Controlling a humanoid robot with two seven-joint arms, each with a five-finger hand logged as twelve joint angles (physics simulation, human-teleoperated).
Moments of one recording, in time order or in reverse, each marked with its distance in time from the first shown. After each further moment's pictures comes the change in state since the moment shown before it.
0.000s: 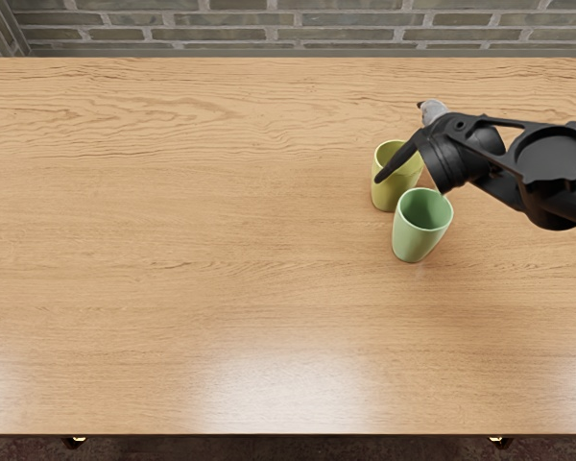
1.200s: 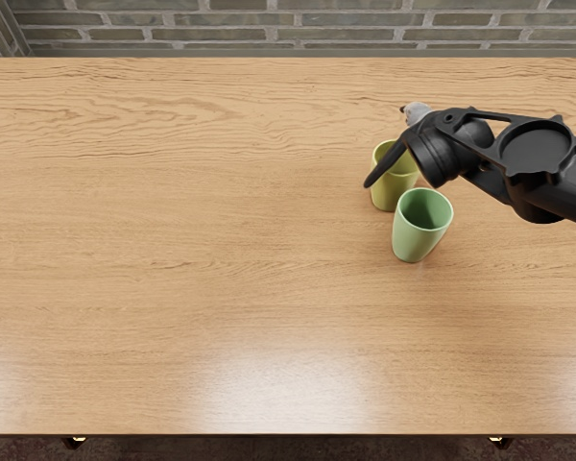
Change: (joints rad) left arm 0.000 0.000 0.000 0.000 0.000 0.000 0.000; right arm 0.015 0.052 -0.012 -0.083 0.017 0.117 0.000
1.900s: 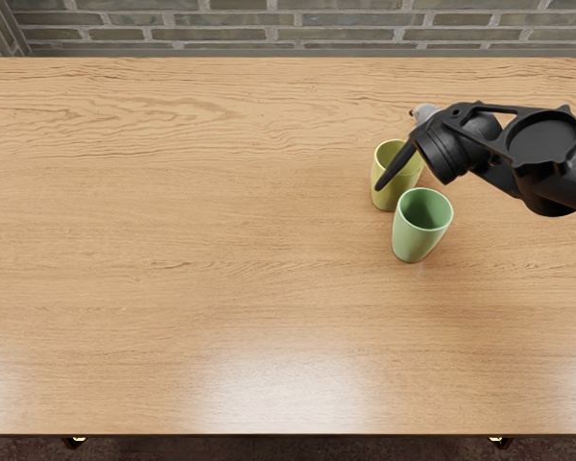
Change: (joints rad) left arm 0.000 0.000 0.000 0.000 0.000 0.000 0.000; right arm 0.057 -0.013 -0.125 -0.004 0.093 0.025 0.000
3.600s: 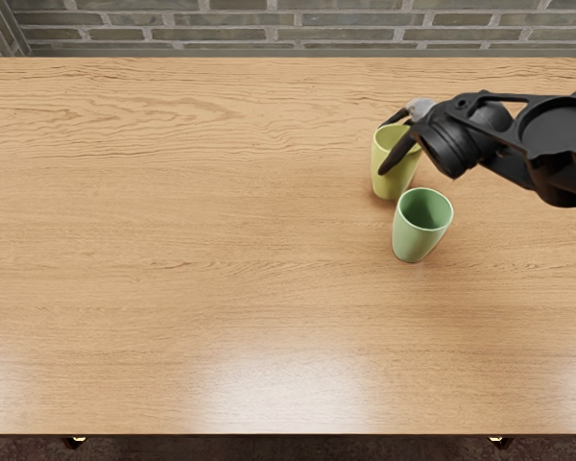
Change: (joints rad) left arm 0.000 0.000 -0.001 0.000 0.000 0.000 0.000; right arm 0.065 -0.048 -0.039 0.099 0.016 0.038 0.000
